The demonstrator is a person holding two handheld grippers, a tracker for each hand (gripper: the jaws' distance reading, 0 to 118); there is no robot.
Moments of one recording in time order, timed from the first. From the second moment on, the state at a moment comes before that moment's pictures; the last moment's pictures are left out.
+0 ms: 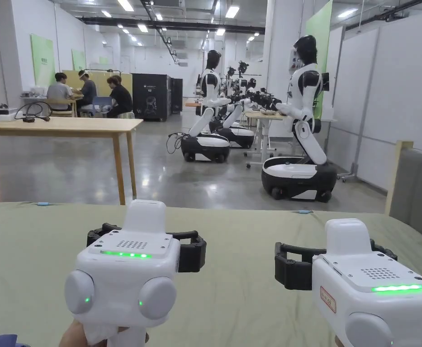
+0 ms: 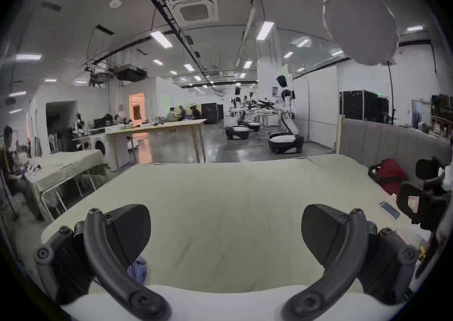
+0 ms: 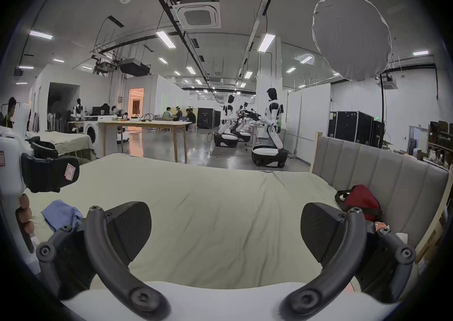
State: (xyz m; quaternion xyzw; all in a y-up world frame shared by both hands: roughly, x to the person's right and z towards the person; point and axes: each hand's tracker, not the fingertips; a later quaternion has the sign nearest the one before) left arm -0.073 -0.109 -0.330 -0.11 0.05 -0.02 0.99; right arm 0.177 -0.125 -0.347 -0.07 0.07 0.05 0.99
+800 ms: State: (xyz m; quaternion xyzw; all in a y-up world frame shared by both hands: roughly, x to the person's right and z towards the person) left arm -0.073 -0.107 -0.340 -0.12 0.03 -0.03 0.99; right arm 0.175 -0.122 -0.351 -0.08 0.08 0.05 0.99
